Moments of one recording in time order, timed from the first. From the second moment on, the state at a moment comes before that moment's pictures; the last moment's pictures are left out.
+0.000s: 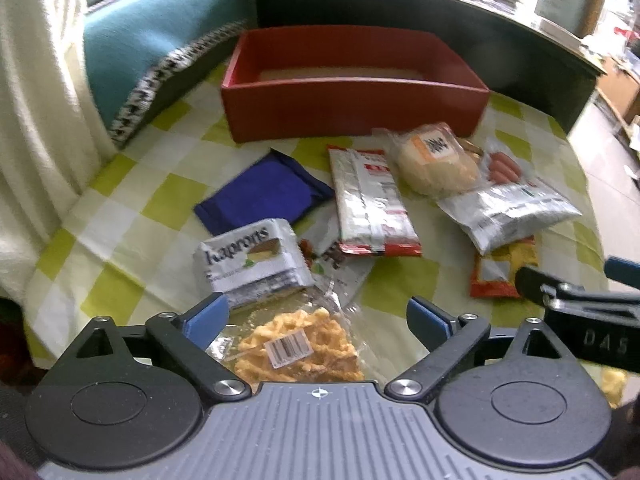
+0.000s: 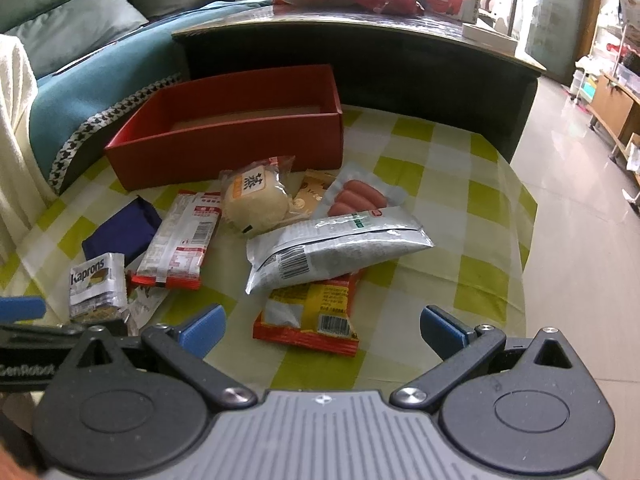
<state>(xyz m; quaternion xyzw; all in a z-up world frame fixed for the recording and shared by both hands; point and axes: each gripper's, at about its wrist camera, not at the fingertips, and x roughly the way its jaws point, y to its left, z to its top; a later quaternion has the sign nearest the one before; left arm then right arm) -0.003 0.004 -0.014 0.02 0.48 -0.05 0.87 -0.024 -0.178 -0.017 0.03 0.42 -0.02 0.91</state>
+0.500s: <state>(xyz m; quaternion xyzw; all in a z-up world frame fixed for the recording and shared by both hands) 0.005 0.034 -0.028 -0.03 0.53 -0.03 0.84 -0.030 -0.185 -0.005 0.06 0.41 0.01 0.91</state>
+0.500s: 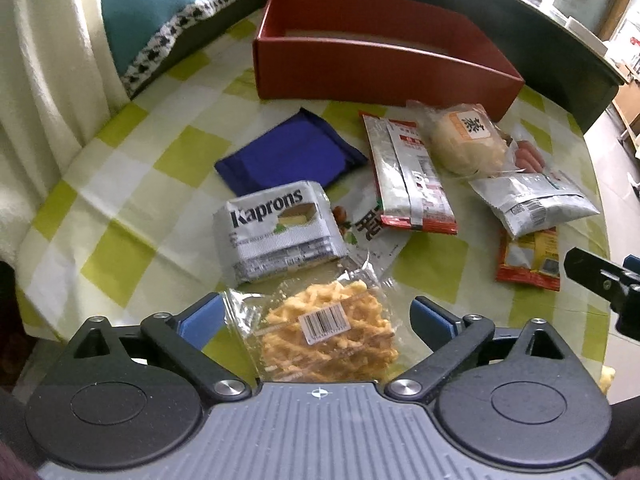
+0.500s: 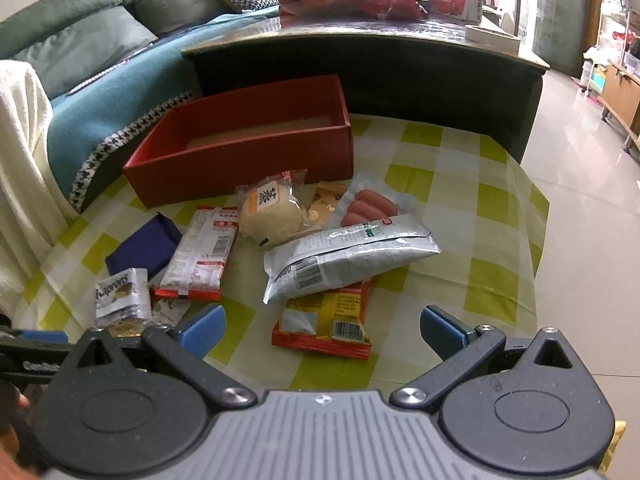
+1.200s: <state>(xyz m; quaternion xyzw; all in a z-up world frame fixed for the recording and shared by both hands) 0.005 0.019 -0.073 -0.06 0.58 0.06 0.81 -0.036 -0.190 0.007 0.09 0.39 0.05 0.92</state>
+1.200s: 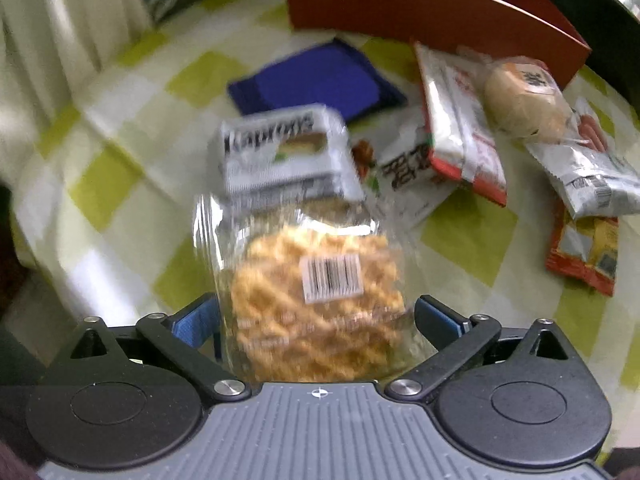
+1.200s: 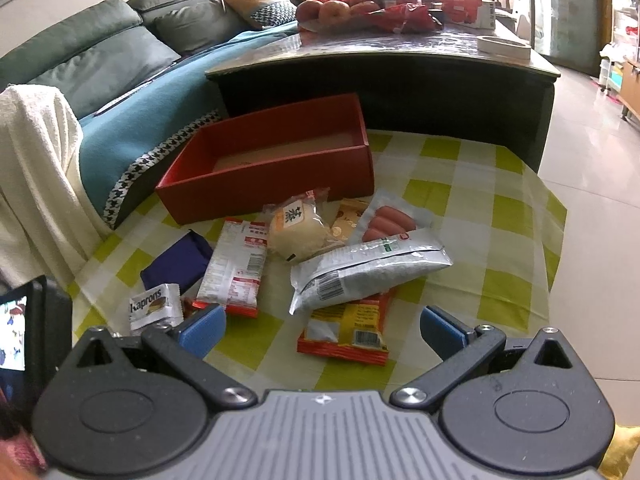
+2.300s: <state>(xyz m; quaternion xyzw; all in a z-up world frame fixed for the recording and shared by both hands) -0.006 0.032 -0.069 -0.02 0.54 0.03 0.84 -0.016 -0.139 -0.088 -0.07 0.49 0.06 0.87</state>
